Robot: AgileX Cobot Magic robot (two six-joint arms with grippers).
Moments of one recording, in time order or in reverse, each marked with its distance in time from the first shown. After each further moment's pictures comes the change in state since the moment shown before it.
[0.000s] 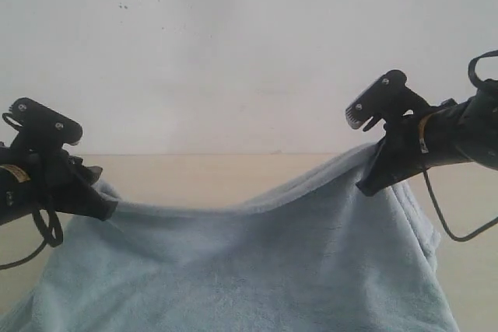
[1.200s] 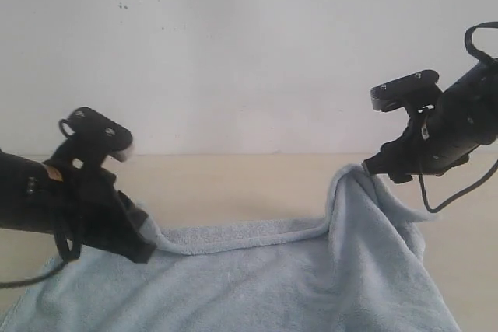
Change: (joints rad) left arm -0.189 -0.154 -0.075 -0.130 0.604 0.044; right arm -0.012 0.055 -0.141 0.235 0.331 0.182
